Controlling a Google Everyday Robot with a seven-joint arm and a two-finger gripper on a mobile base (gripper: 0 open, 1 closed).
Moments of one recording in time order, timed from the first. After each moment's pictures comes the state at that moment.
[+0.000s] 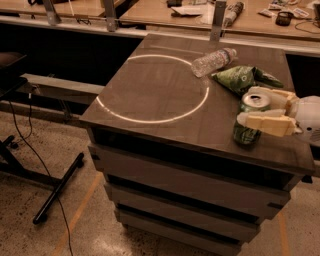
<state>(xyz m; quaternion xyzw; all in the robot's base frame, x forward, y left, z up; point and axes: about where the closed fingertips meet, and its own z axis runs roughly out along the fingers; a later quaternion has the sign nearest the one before) 0.506 -0.209 0.922 -0.38 0.63 0.33 0.59</state>
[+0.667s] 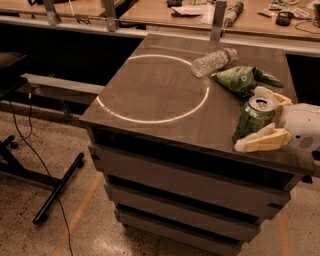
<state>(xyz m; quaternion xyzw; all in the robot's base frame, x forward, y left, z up) 0.500 -0.193 0.904 -0.39 0.63 0.33 0.58</state>
